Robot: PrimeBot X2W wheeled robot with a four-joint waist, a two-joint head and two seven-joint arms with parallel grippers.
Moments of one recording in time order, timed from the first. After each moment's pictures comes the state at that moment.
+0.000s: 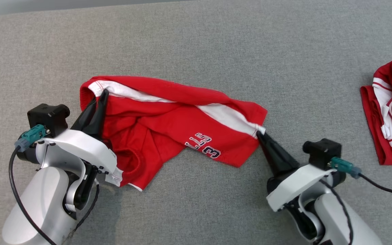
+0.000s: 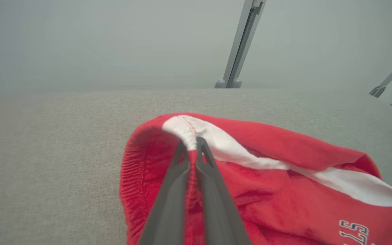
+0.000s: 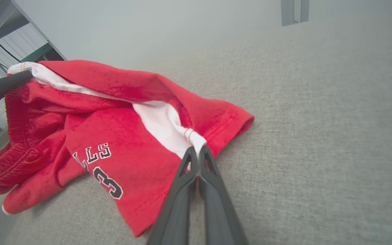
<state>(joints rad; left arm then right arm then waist) -0.44 0.30 -0.35 0.24 -0.58 0.06 -0.01 -0.37 -0.09 0.42 0.39 0.49 0.13 -0.13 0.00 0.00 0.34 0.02</state>
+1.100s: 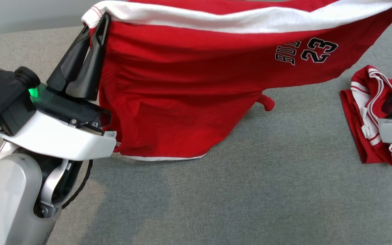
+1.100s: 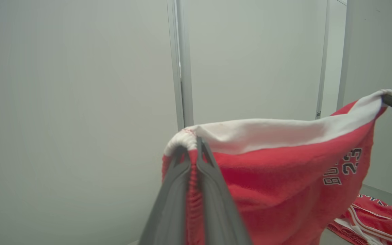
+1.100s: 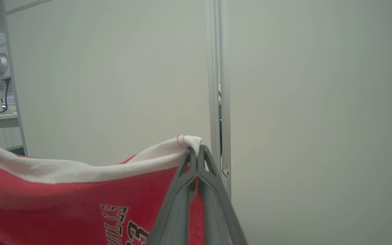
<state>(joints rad) -0.51 0.41 -0.34 -0.36 -0.50 0.13 0.10 -0.44 -0.19 -0.01 -0.32 0.39 0.13 0.08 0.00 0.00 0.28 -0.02</state>
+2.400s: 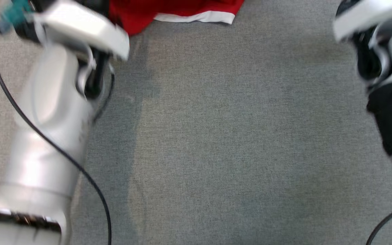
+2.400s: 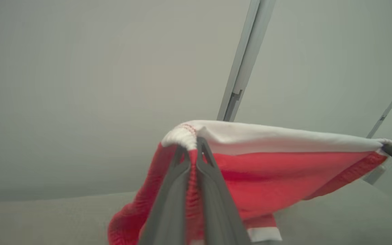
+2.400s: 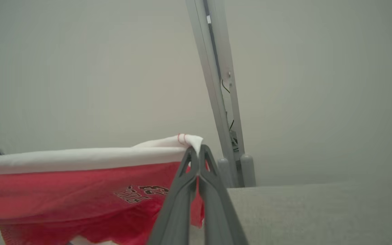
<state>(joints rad) -1.09 0.10 -0.32 0.78 -0.55 -0.13 -0.26 -1.17 -0.20 0.35 0.81 0.61 0.13 -0.22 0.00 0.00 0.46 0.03</state>
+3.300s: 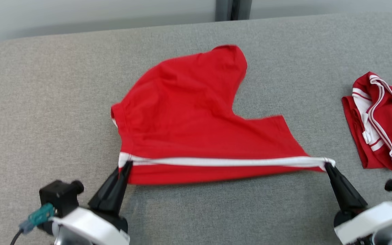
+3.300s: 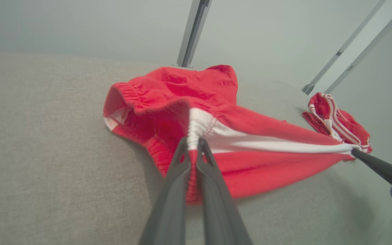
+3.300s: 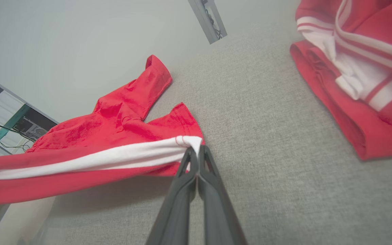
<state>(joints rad) -0.03 0.29 -0.31 -0.10 -0.62 0.01 0.03 -0.10 -0.33 0.30 0.20 0.86 0.13 -0.15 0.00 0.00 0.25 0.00</state>
